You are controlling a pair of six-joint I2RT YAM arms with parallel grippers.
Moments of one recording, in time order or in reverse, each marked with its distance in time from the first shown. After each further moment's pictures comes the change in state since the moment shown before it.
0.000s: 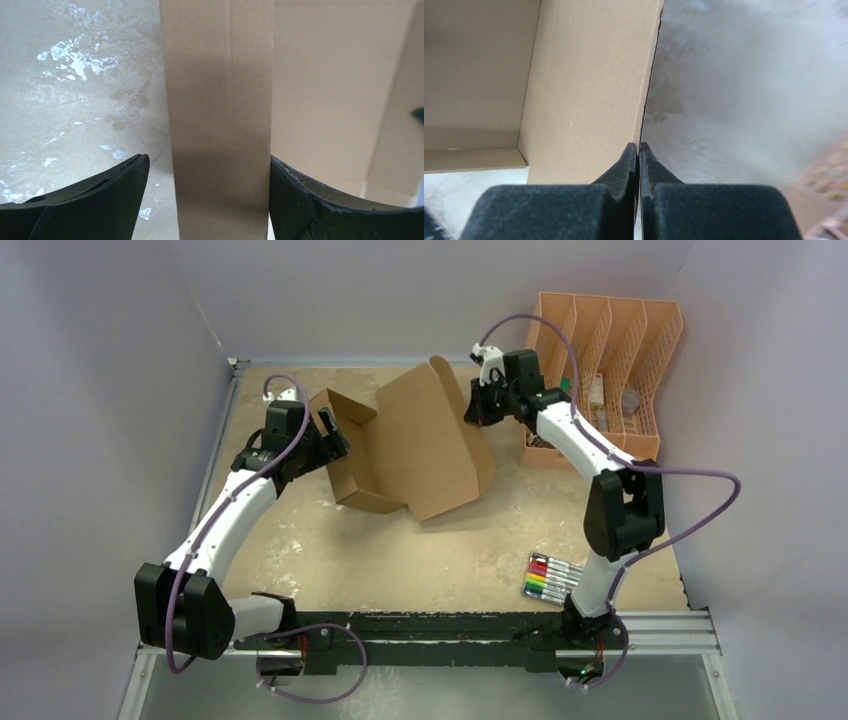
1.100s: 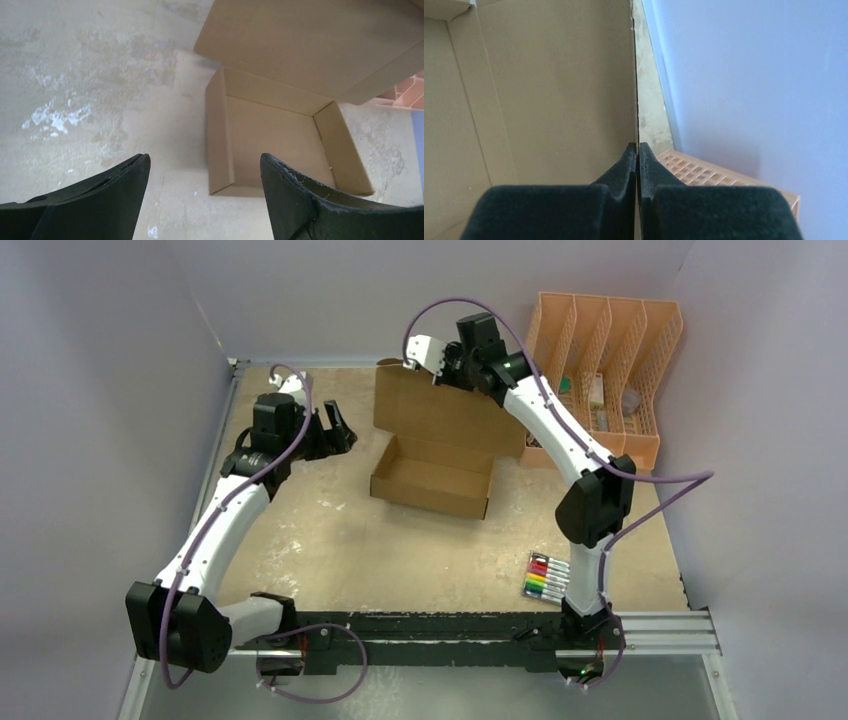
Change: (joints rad) left arm 0.006 -0.066 0.047 0.019 0.166 0.220; right arm 0.177 0.152 0.588 -0.367 0.340 -1.000
